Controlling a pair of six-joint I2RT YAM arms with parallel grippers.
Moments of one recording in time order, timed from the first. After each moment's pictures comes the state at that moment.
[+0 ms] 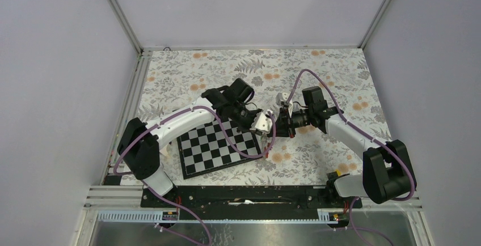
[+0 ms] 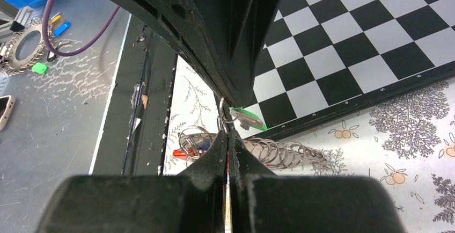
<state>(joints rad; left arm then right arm) -0.82 1.63 1.32 -0.71 0.76 1.04 0.34 1.35 0.76 -0.30 -1.23 -0.52</state>
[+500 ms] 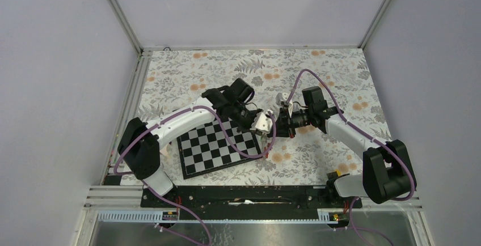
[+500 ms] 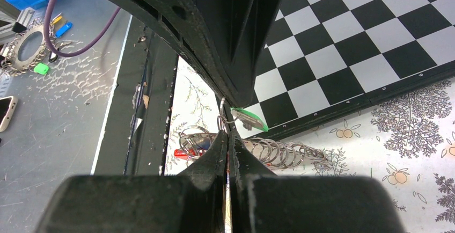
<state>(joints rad) -0.82 1.63 1.32 -0.71 0.76 1.04 0.34 1.35 0.76 -0.30 -1.23 -0.52</state>
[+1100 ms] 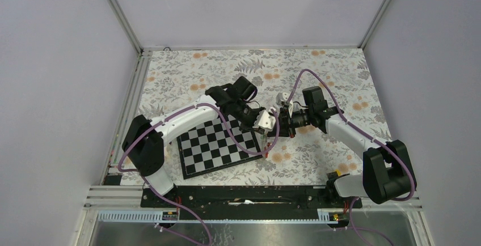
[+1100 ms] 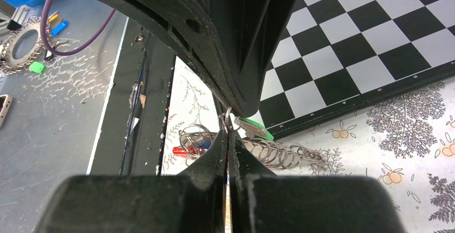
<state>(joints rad) -0.82 1.67 1.37 -0.74 0.76 1.04 0.34 1.35 0.76 -0.30 -1.23 -0.53</state>
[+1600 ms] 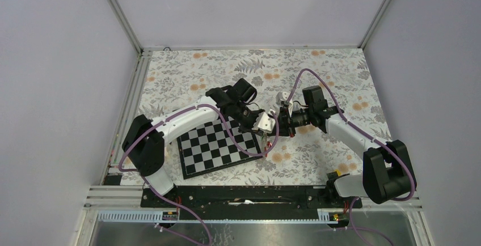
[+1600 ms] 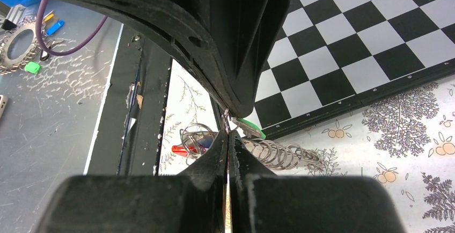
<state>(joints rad) -0.82 1.67 1.35 -0.73 0.75 1.04 0.34 1.35 0.76 -0.30 -1.22 -0.53</state>
